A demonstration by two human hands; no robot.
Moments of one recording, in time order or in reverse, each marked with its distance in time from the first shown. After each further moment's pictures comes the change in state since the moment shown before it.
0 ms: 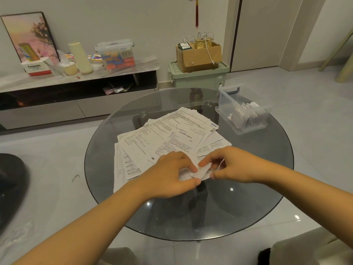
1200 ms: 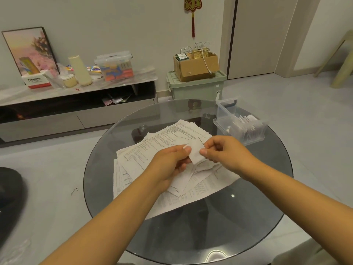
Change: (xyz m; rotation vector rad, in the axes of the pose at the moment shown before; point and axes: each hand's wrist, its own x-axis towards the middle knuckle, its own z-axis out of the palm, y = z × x) left_hand 0.043 0.017 -0.027 -1.278 0.259 -0.505; right_hand 0.031 -0.009 -0.019 0.420 0.384 0.126
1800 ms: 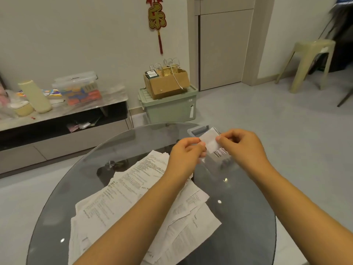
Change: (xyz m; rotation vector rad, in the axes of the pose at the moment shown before) left_hand 0.085 0.053 0.104 0.238 -0.073 0.271; right_hand 0.050 0.010 -0.095 0.092 0.578 0.027
